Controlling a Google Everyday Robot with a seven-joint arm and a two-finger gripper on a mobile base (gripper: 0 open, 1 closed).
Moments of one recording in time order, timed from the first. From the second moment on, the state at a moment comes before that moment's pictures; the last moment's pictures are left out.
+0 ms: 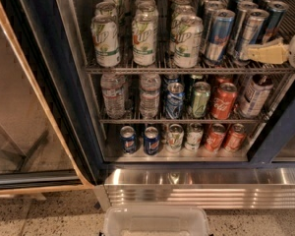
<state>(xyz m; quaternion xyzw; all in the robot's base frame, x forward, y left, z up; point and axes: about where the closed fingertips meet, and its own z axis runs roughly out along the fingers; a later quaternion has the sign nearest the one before) 0.625 -0.336 0.986 -0.22 0.73 -0.11 0.64</state>
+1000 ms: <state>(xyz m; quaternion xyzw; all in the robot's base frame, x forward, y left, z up) 0.626 -0.361 0.999 -0.16 0.71 -0.15 0.67</state>
